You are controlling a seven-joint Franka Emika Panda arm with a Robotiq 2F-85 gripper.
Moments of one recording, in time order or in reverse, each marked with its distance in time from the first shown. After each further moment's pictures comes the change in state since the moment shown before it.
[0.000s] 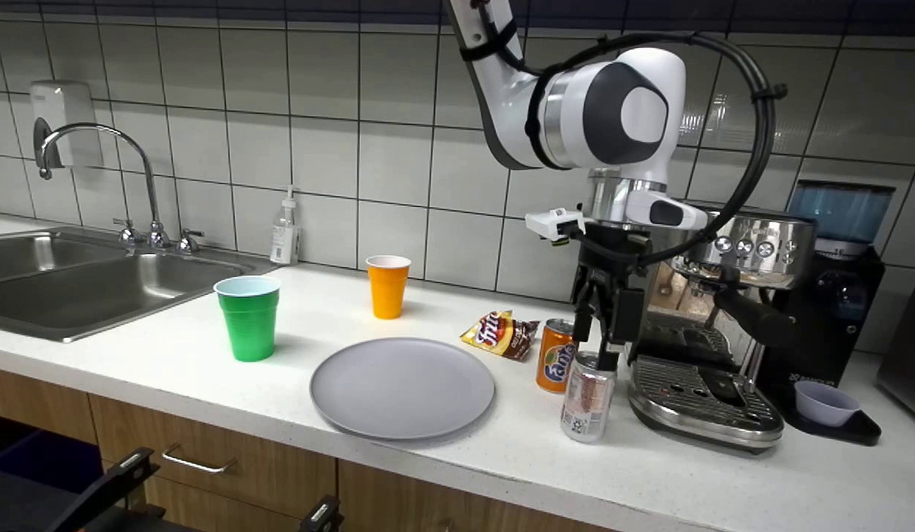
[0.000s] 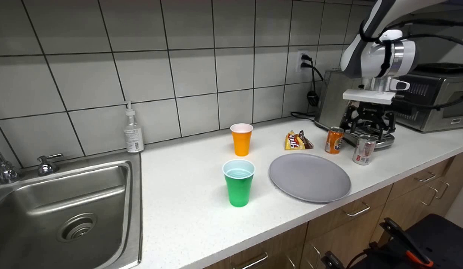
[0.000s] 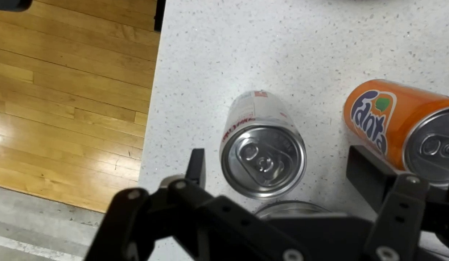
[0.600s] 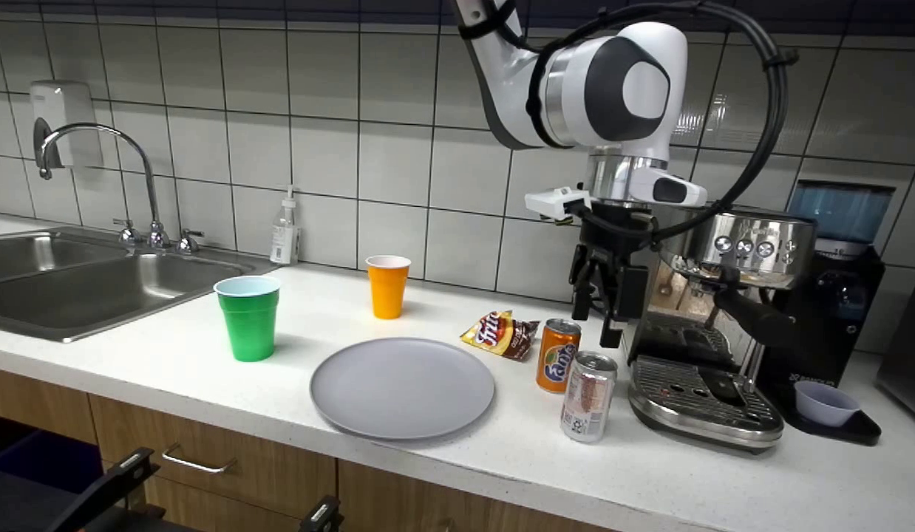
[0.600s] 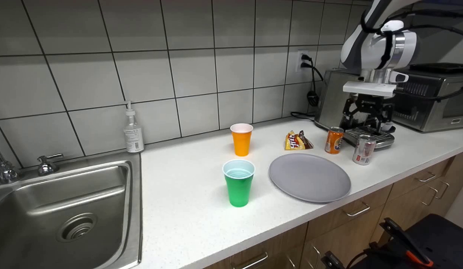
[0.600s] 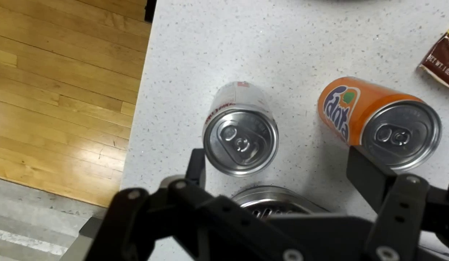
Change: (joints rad) arm 0.005 -0.039 0.004 0.013 0.000 -0.017 -0.051
